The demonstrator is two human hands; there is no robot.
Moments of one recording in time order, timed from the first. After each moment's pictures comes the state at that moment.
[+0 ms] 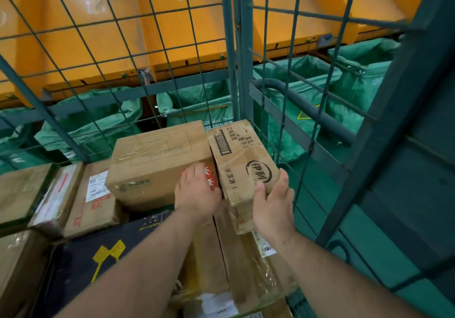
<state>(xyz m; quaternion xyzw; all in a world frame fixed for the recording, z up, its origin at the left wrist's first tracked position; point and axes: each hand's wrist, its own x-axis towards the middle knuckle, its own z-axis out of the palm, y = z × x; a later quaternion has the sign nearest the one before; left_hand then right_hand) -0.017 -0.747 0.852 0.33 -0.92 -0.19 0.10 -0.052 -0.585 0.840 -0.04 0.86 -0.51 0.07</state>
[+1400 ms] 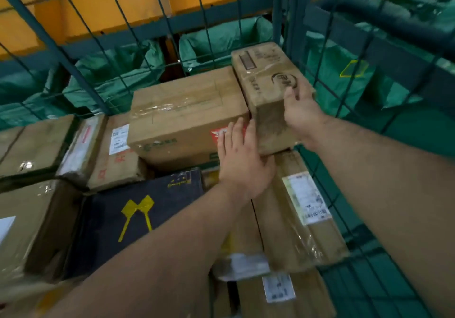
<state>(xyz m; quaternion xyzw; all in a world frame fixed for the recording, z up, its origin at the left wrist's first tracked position) -0.010 -0.748 0.799 0.23 -0.95 -0.16 0.13 -0.155 -0.683 0.840 -0.05 0.83 -0.54 0.15</state>
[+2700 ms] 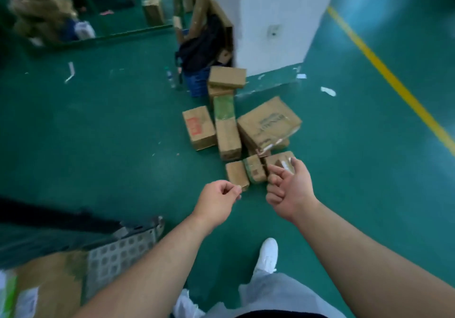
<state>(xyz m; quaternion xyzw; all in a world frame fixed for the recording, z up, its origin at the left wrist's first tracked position) 0.573 -0.045 0.778 -0.25 -0.77 -0.35 -0.48 0.718 0.068 0.795 0.55 0.12 -0.79 -0.22</state>
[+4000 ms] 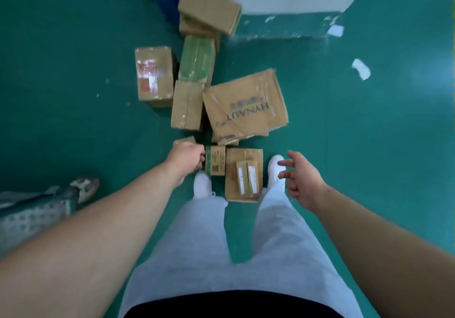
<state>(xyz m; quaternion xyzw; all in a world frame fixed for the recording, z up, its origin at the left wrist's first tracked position) 0.565 0.423 0.595 0.05 -0.80 -0.28 -0.52 0.788 0.581 0.610 0.69 0.32 -0.64 0.11</state>
